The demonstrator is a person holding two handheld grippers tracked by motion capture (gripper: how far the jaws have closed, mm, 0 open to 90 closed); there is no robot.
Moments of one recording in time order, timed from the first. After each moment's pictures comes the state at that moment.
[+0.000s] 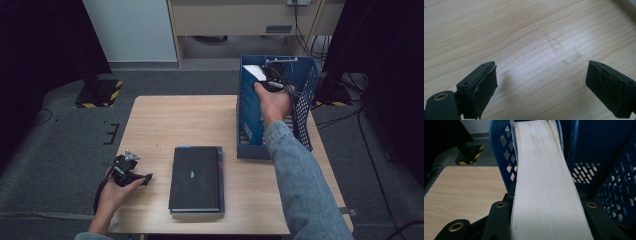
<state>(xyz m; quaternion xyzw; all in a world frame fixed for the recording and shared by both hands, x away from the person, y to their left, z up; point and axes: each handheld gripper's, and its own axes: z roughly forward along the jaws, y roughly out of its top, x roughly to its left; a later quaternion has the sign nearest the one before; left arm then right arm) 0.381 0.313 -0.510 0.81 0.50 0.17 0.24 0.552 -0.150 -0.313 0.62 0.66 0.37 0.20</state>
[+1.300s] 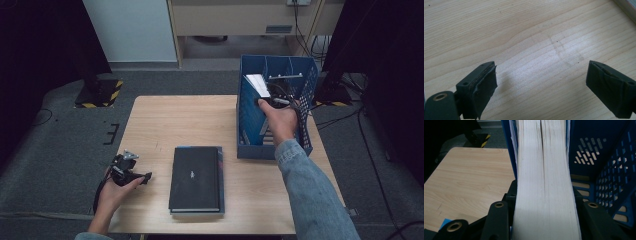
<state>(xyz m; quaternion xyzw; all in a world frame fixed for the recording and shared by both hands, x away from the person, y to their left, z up) 0.381 0.315 -0.510 0.80 0.51 0.17 0.25 0.513 -0.163 -0.334 0.60 0.69 0.37 0.17</state>
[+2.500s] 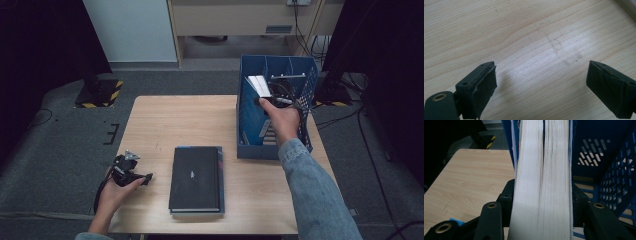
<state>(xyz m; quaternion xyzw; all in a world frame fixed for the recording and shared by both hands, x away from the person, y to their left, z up) 0.381 0.312 -0.512 0.81 0.50 0.17 0.25 0.516 -0.170 -0.334 0.59 0.69 0.38 0.16</state>
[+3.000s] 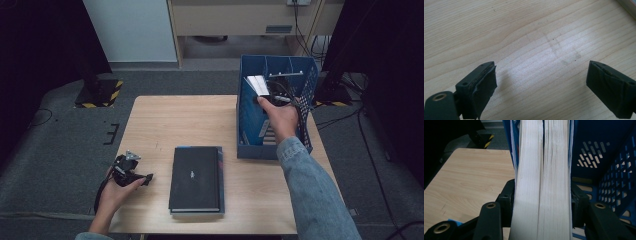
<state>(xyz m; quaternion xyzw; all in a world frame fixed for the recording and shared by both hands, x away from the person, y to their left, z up) 0.381 0.311 -0.512 0.81 0.50 0.17 0.24 0.519 -0.165 -0.330 0.59 0.70 0.38 0.17</state>
